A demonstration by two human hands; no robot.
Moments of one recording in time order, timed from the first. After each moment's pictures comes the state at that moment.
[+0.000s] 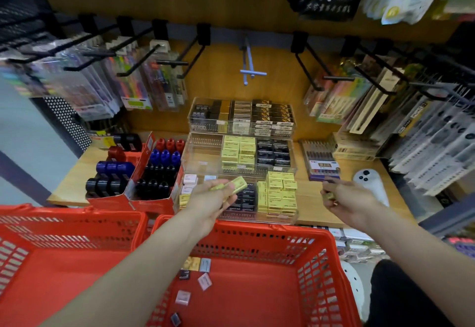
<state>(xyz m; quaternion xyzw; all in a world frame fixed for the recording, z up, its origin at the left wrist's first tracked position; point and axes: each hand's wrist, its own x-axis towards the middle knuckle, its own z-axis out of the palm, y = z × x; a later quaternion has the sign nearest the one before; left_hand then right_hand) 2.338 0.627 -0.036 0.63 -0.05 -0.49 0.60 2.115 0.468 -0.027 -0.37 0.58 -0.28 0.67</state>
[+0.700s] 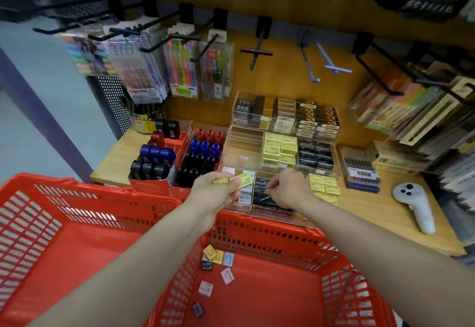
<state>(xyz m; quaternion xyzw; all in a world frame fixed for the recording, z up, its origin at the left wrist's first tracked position) 2.394 0.682 -0.025 0.63 -0.05 -0.45 0.63 2.283 0.546 -0.036 -0.85 0.47 0.03 0.24</state>
